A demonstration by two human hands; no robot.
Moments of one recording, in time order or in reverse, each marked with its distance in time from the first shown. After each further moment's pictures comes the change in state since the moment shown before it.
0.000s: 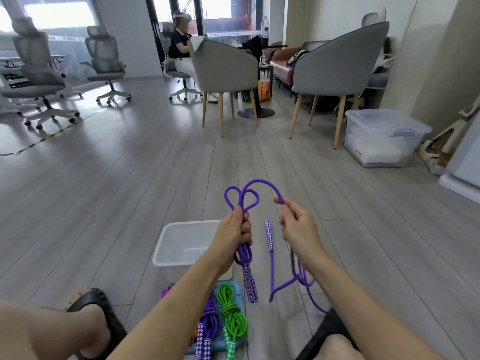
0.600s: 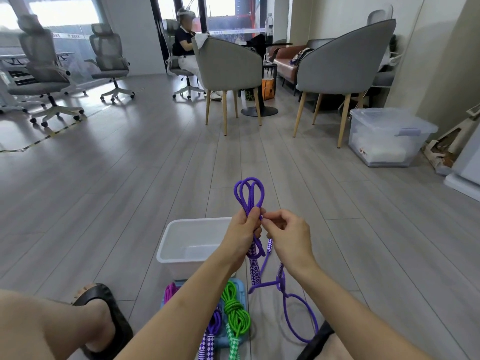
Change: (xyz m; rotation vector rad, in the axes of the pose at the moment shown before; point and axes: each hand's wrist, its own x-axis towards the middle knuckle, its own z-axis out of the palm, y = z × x) left_hand 0.001 -0.009 0.009 0.176 -0.006 0.178; right_hand -0.029 -0.008 0.026 -0.113 0.043 -0.085
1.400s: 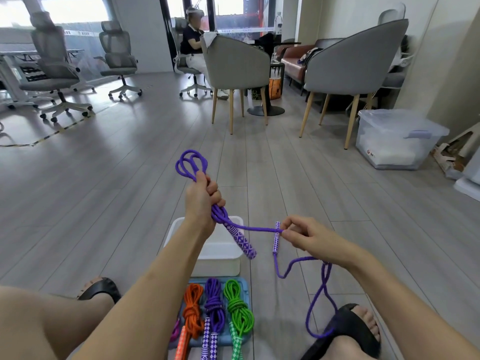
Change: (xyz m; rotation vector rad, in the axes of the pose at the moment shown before) left_hand 0.030 0.064 -0.070 -0.511 0.360 0.004; right_hand 0.030 0.000 -0.068 -0.303 -0.756 -0.066
